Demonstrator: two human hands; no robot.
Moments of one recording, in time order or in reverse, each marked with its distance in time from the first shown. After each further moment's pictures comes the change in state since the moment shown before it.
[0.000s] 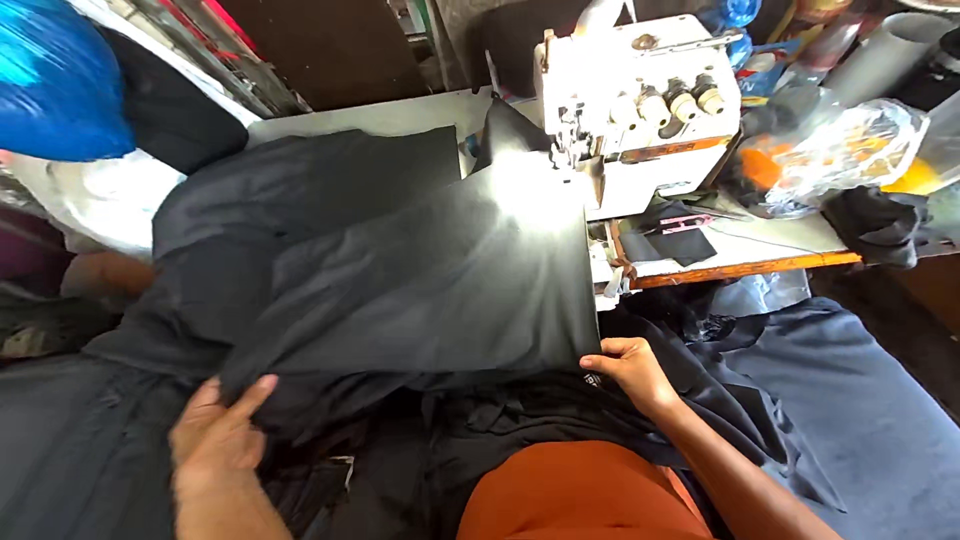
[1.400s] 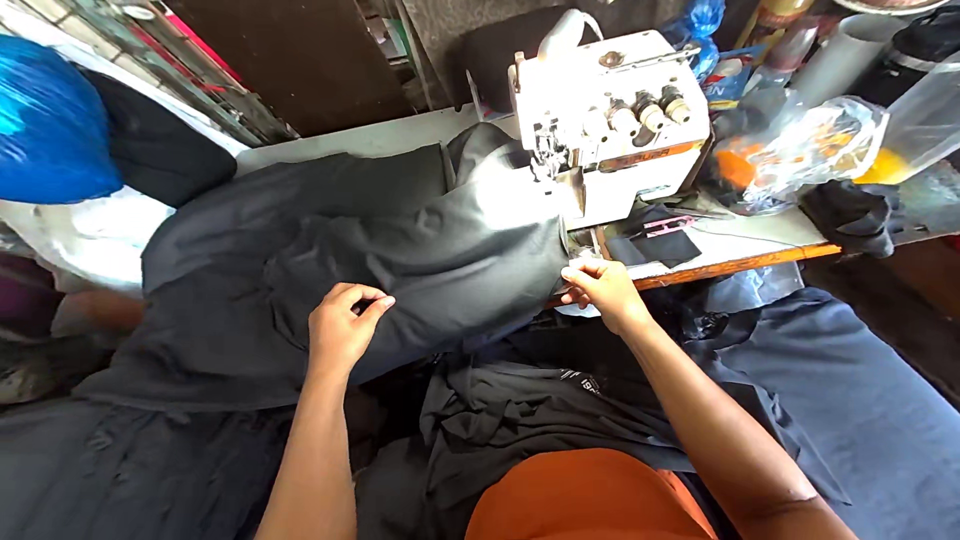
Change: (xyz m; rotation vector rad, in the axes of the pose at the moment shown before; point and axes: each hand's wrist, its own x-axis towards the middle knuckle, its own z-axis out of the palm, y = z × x) left_hand 0.042 0.065 0.150 0.622 -0.347 0.518; right_hand 0.088 -0.081 0.003 0.132 0.112 0.035
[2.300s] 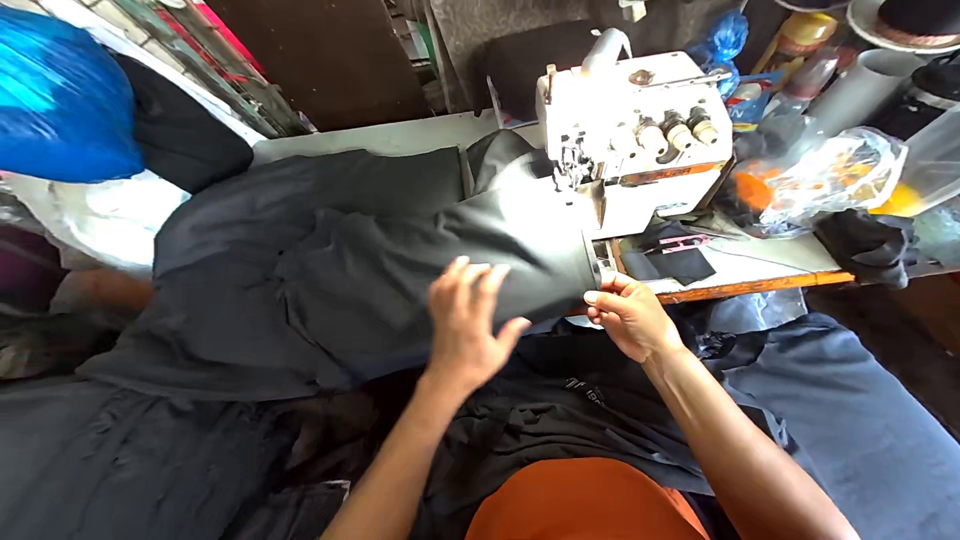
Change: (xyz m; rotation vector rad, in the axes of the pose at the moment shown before) left_hand -0.029 0.101 0.074 0.041 0.120 0.471; right_hand -0.024 -0.016 0.003 0.454 0.006 0.068
